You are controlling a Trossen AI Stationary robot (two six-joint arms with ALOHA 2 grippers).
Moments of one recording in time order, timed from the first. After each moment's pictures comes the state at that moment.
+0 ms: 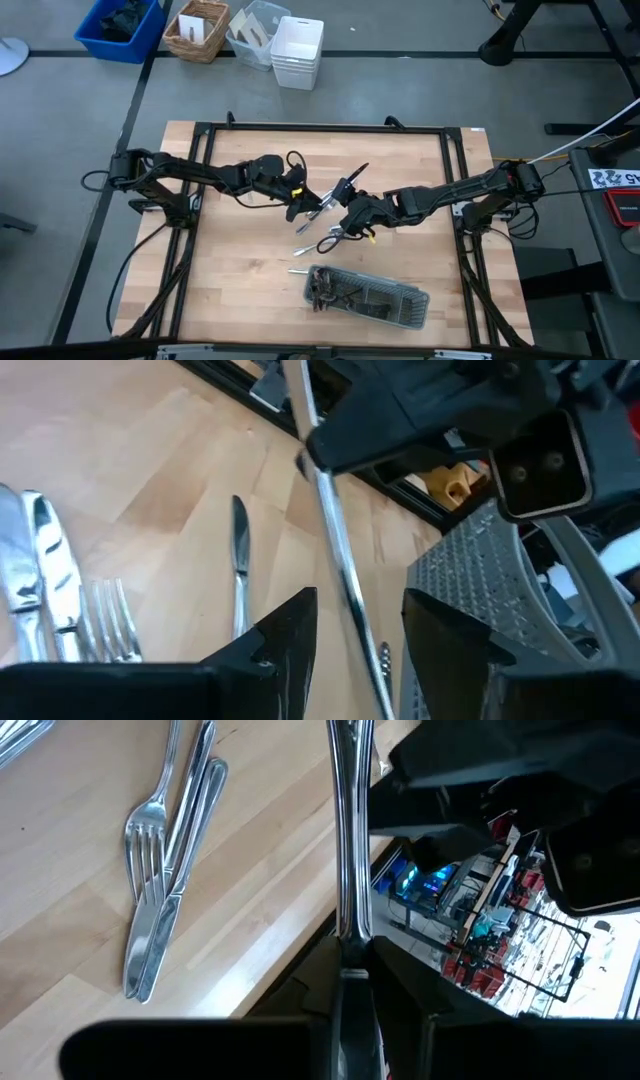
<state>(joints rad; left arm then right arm) 0.17 1.48 0.73 0.40 0.34 -0.49 0.18 1.59 1.18 -0.36 0.64 -1.26</state>
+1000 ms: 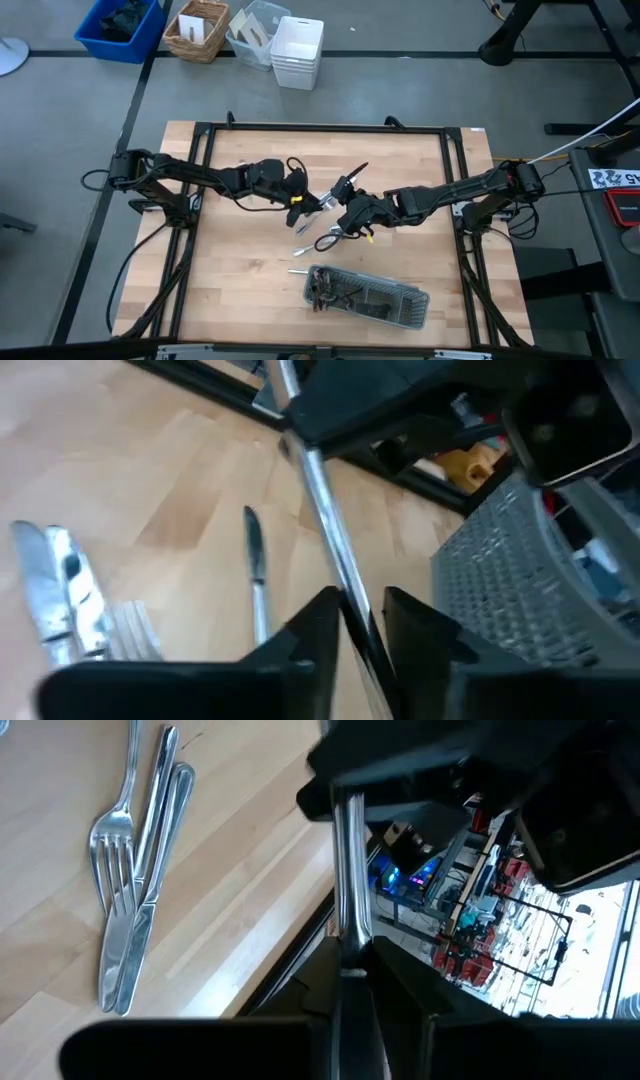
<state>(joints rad) 0.14 1.48 0.73 0.40 0.27 -0.37 0.18 1.59 1.18 -0.30 0.66 -1.26</state>
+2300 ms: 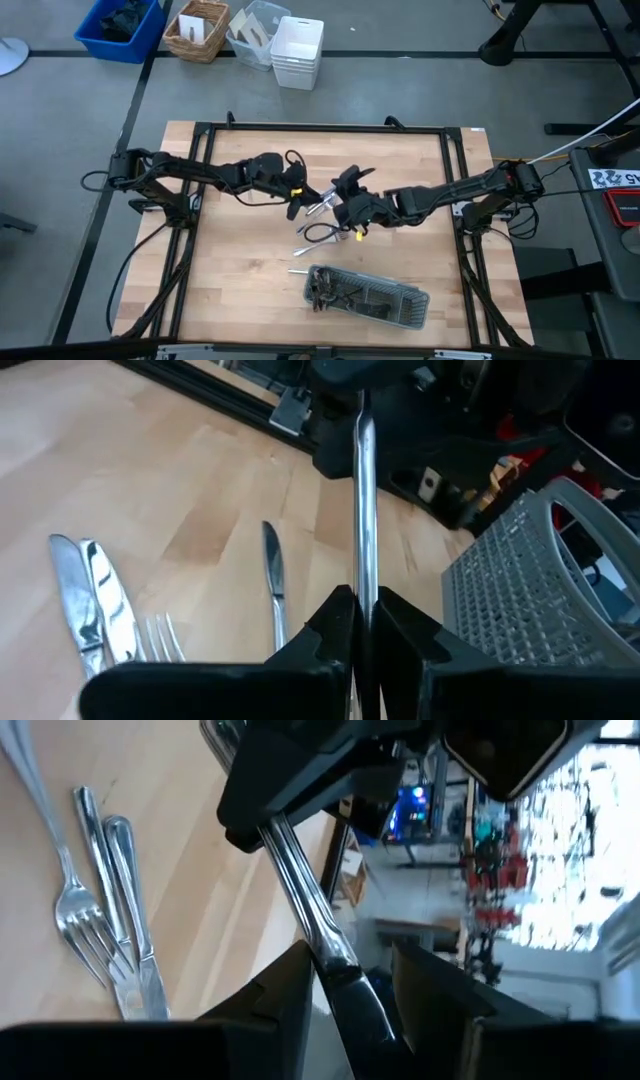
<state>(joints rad) 0.19 1.48 0.73 0.40 0.28 -0.37 0.18 1.59 1.18 -0.24 0.76 -0.88</state>
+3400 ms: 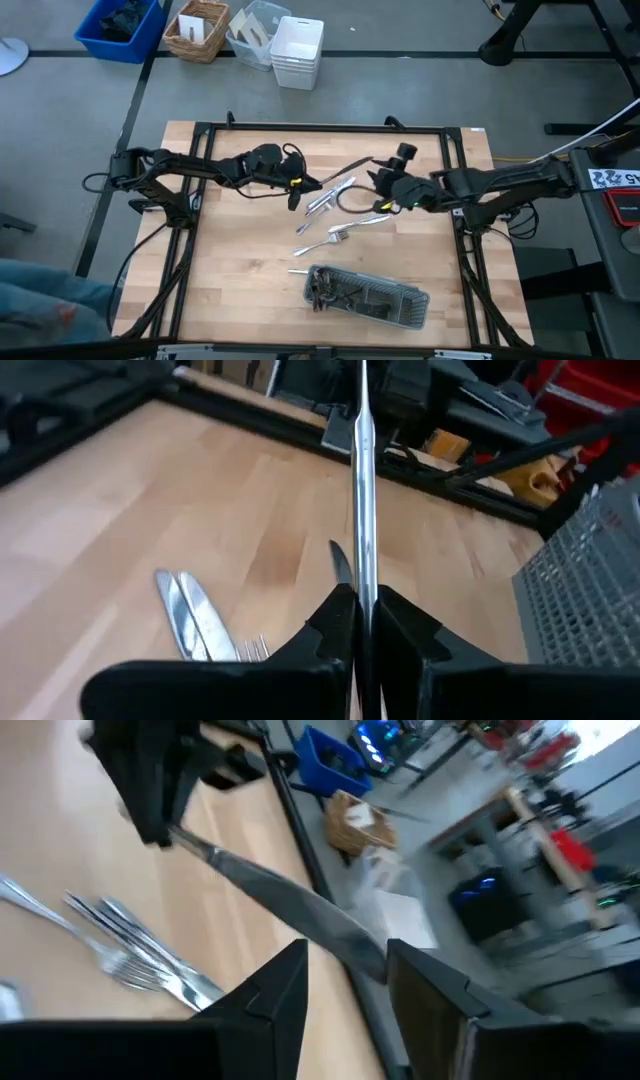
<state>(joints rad) 0.27 1.48 0.73 0.41 0.26 -0.21 0.18 1.25 1.18 -0.61 0.81 -0.14</state>
